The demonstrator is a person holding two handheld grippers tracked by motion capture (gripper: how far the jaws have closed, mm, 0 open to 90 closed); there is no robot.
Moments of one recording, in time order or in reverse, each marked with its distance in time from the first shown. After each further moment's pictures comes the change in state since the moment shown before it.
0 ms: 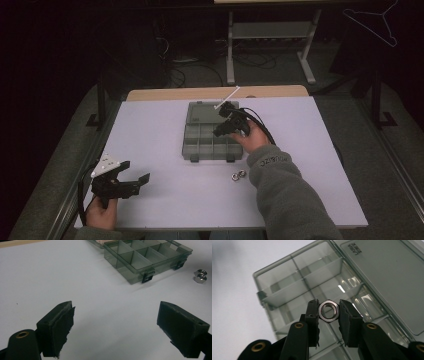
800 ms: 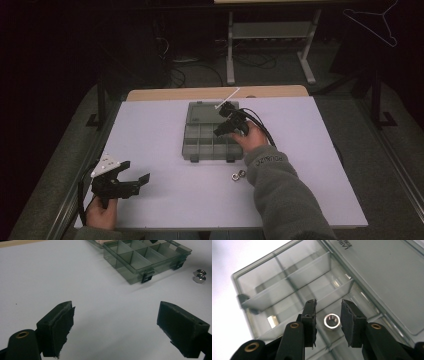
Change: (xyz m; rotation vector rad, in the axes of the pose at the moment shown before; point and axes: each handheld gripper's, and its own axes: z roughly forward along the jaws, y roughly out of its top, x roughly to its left) left arm 0.000 0.000 0.000 0.002 -0.003 0.000; right arm -0.013 -0.003 0.015 0.008 -0.021 0.041
